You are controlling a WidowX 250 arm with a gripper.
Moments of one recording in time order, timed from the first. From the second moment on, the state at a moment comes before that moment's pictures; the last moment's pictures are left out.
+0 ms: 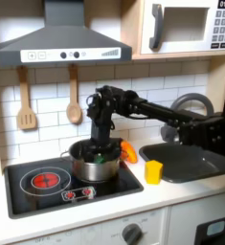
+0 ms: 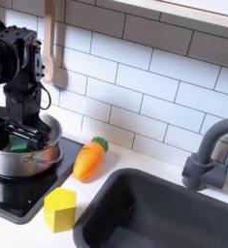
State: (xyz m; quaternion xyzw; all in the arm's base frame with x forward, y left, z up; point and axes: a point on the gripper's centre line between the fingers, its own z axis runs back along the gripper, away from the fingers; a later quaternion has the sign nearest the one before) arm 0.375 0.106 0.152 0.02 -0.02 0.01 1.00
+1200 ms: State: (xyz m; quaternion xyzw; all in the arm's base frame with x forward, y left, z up) arm 0.359 0.071 0.153 0.01 -0.01 -0.02 1.00
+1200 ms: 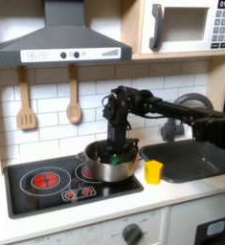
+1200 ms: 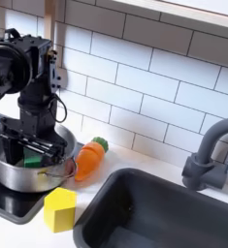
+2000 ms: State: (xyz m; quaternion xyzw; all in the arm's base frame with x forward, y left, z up) arm 0.364 0.064 0.190 0.01 -0.04 -0.04 1.00
